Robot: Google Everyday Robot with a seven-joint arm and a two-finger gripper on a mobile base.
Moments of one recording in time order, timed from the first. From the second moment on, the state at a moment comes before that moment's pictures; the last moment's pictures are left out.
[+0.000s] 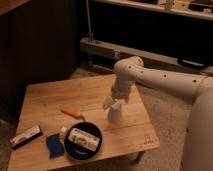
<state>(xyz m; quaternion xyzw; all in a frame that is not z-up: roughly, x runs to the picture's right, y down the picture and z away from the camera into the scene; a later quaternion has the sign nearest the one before) 0.052 0.077 0.785 -0.12 -0.34 -0.77 0.53</state>
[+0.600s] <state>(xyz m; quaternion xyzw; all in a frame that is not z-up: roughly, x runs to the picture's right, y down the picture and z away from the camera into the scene) 0.043 0.095 0.814 -0.13 -0.36 -0.77 0.52</state>
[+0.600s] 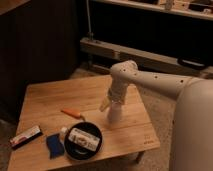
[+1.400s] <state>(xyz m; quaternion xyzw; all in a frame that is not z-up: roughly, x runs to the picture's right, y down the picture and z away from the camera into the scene) 0.044 0.114 0.813 -0.14 -0.36 -0.75 0.53</state>
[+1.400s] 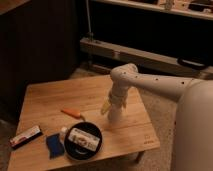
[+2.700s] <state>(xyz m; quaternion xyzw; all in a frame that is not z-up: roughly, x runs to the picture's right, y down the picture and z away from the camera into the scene) 0.047 0.118 0.826 -0.15 -0.36 -0.74 0.55</state>
